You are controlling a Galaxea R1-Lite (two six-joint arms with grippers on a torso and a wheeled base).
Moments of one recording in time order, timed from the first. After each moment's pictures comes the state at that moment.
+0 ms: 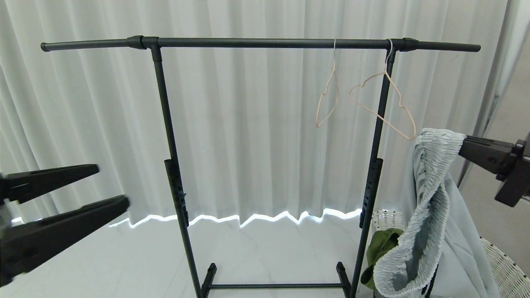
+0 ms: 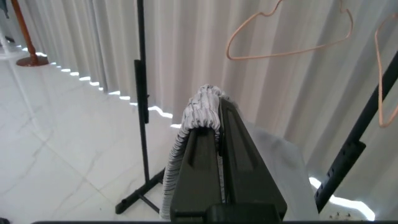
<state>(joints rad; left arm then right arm) -0.27 0.94 -0.75 0.00 -0.43 0.02 0.51 1.13 -0.69 -0.48 0.25 0.09</state>
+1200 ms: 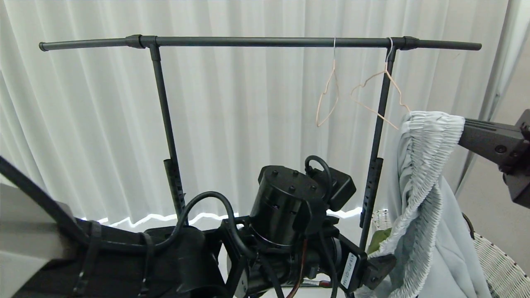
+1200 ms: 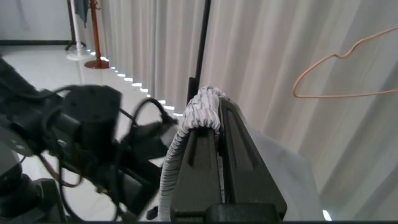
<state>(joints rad) -0.97 1.89 -0.99 -0.49 -0.15 -0.14 0.69 1.14 -0.77 -0.49 0.30 0.09</state>
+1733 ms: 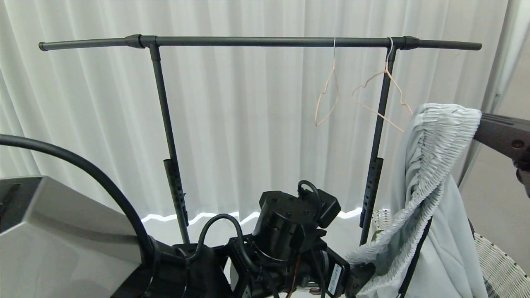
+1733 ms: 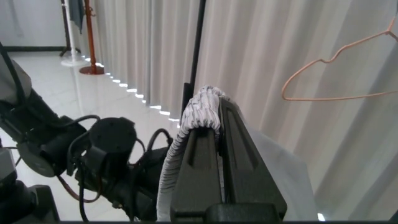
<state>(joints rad) -0.93 1.98 -0.87 -0.66 -0.14 -0.14 0.67 1.11 -0.77 -0.49 0.30 0.09</state>
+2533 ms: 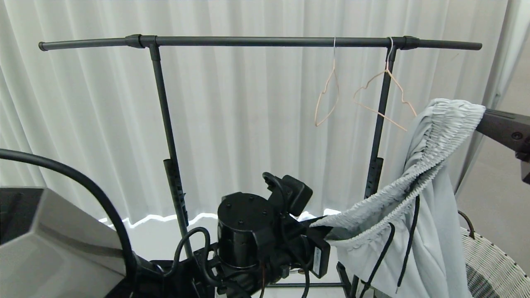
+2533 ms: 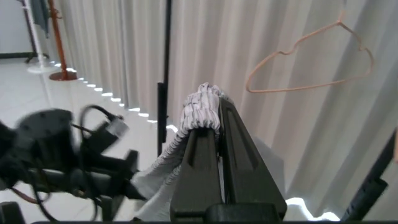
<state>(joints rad) -0.89 1.93 -0.70 -1.04 -0.06 -0.12 0.54 1.11 -0.76 -0.49 0.30 0.11</state>
